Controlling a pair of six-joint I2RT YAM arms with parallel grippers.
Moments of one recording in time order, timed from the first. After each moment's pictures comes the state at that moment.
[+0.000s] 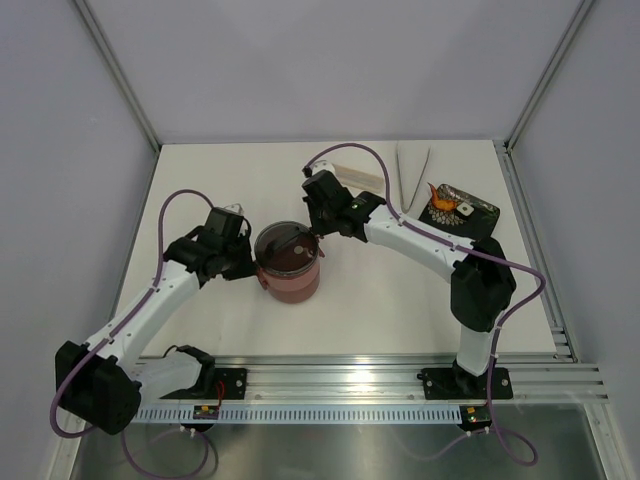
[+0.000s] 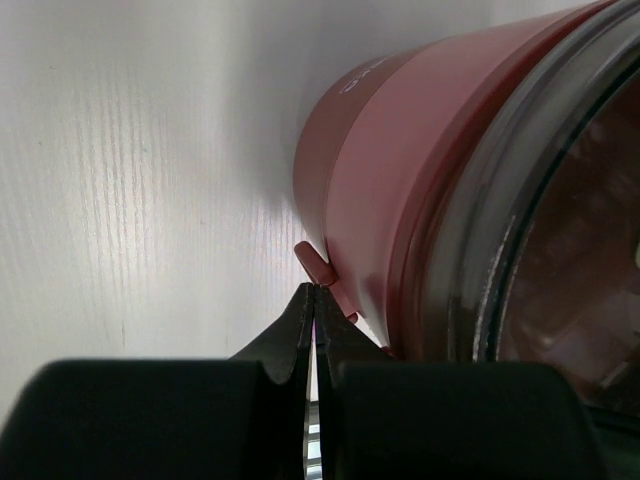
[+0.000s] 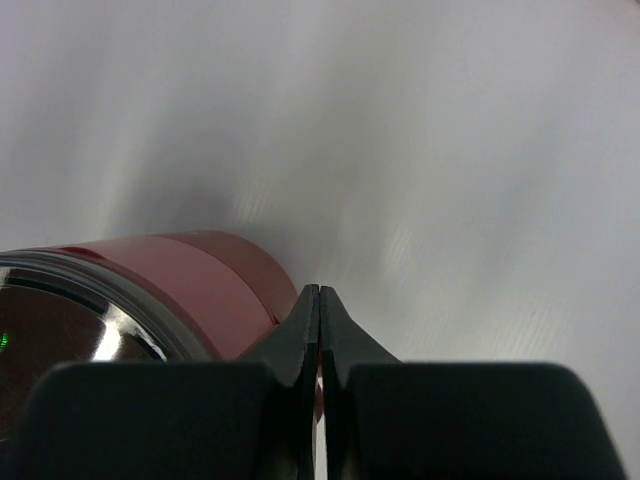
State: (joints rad) left arm -0.41 1.10 0.90 -0.79 -0.02 -0.58; right arm 0.83 1.85 1.59 -0.53 0.24 0.38
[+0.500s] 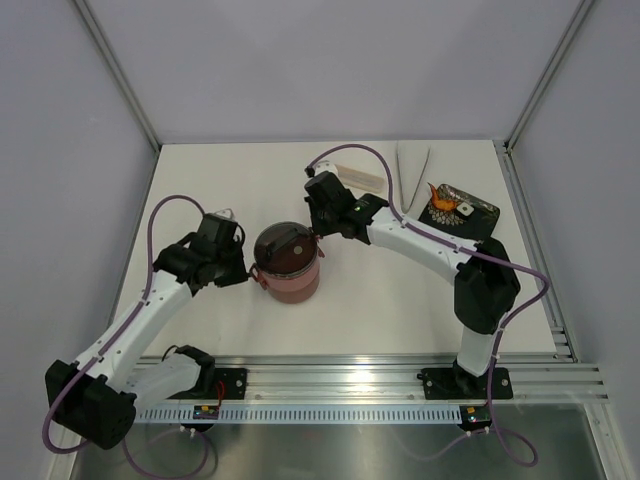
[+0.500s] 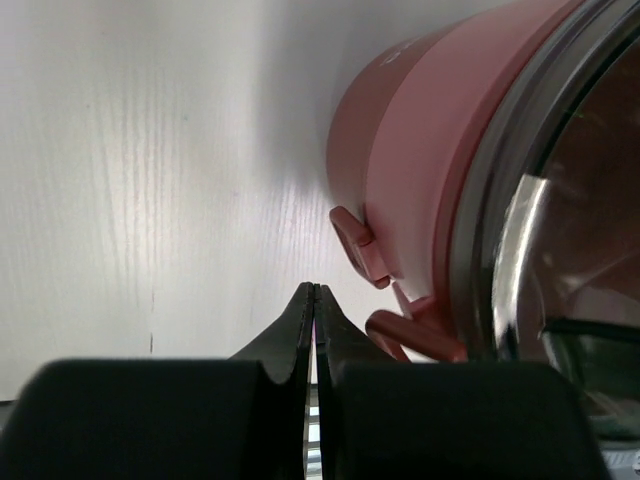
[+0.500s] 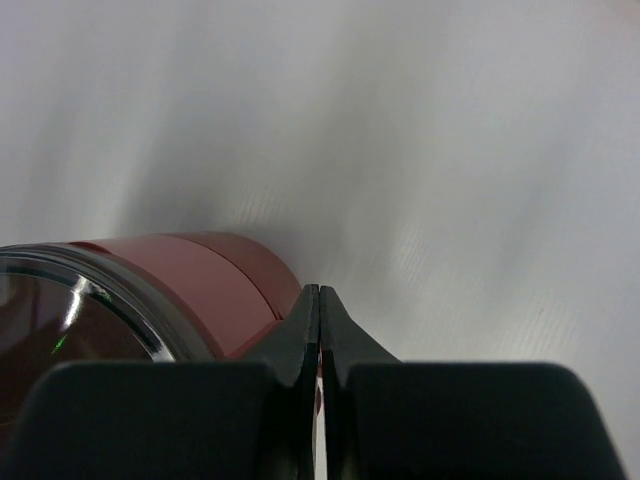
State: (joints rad) left arm -0.42 1.03 0.90 -0.88 -0.07 -0.59; right arm 0.83 1.83 1.55 -0.50 0.24 0.41
